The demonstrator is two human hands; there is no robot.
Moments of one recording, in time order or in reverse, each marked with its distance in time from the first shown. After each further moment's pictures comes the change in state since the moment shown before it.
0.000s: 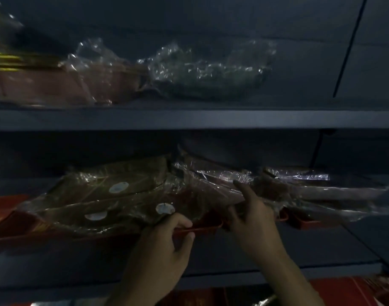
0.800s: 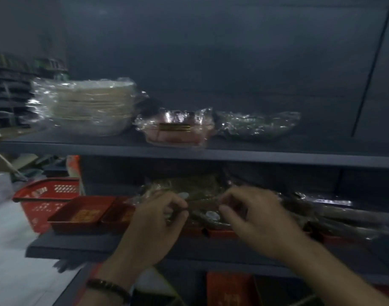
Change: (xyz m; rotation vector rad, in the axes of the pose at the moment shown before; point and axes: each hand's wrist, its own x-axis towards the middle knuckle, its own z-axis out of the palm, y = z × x) left_hand -0.083 0.014 -0.214 0.069 0.220 0.242; right_hand -0.089 -0.205 -0.035 -0.270 -0.235 -0.538
